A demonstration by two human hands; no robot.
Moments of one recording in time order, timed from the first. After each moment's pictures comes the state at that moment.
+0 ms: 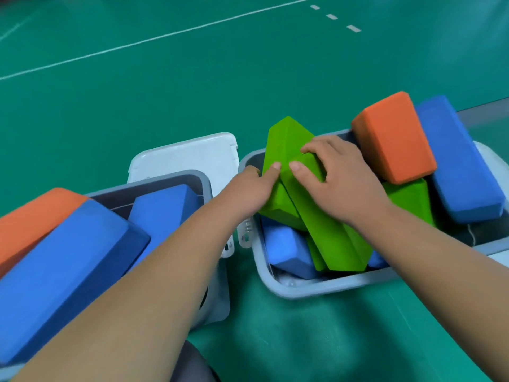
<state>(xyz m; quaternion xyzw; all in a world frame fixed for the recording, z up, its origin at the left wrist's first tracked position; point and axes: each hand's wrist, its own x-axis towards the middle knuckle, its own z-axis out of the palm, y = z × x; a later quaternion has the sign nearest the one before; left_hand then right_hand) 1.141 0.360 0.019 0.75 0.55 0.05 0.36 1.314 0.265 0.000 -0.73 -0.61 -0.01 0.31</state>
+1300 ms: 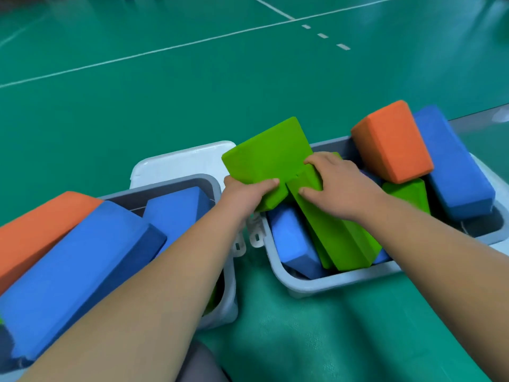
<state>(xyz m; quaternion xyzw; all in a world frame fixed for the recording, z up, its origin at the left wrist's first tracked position) 1.104 0.379 -0.011 0.54 0.59 0.23 0.55 1.291 0.266 0.016 -0.78 -0.59 0.10 0.14</state>
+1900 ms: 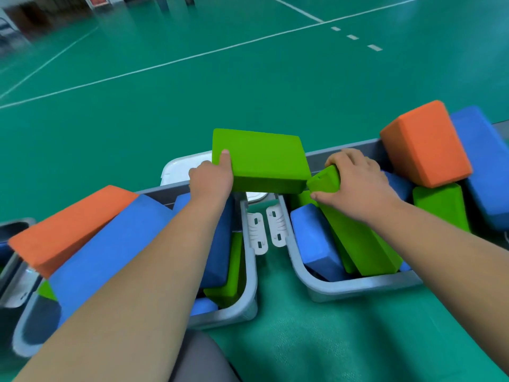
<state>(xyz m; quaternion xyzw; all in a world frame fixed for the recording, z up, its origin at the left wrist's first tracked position) 1.037 0.428 0.023 0.60 0.70 0.27 0.28 1.277 0.273 0.006 -0.81 -0.55 0.08 0.18</state>
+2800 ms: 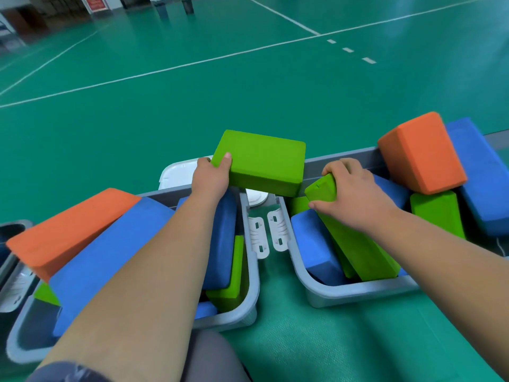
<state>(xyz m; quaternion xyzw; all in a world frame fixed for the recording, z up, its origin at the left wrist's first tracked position) 1.024 0.467 0.002 0.61 0.64 0.32 0.34 1.267 0.269 0.007 -0.80 -0.57 0.08 0.19</state>
